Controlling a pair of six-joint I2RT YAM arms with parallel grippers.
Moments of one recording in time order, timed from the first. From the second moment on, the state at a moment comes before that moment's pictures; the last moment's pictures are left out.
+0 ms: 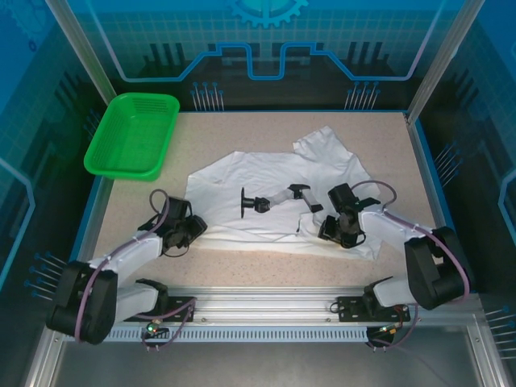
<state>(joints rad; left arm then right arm) -0.21 1.13 0.40 -0.31 0.08 -0.98 0.33 1.37 0.66 -0.69 -0.09 0.72</state>
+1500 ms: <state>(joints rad) -0.27 1.87 1.28 -0.54 0.07 -1.15 0.29 1.58 0.96 -0.11 -0.33 0.61</state>
